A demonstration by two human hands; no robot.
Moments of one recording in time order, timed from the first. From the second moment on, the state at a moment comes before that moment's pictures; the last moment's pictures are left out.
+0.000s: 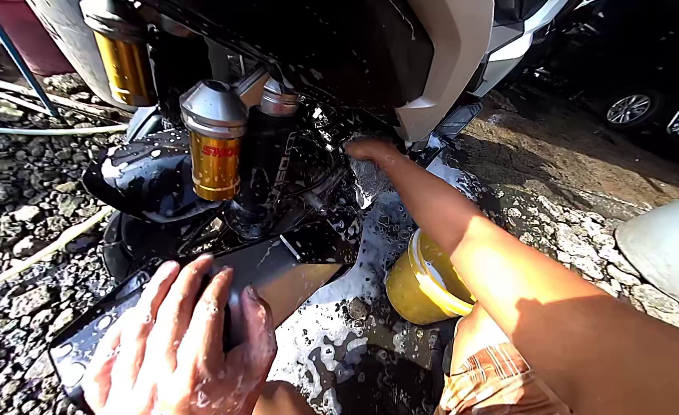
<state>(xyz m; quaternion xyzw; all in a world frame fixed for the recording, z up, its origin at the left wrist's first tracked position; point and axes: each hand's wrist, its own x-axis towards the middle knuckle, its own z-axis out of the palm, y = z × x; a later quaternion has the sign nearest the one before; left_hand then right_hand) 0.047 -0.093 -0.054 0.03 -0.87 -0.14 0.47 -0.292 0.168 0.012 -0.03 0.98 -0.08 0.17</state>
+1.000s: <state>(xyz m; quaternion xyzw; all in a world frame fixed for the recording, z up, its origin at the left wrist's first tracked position) 0.049 -0.089 -0.051 0.04 -0.87 -0.13 0.47 -0.248 0.193 -0.047 -0.18 0.96 -0.12 -0.18</state>
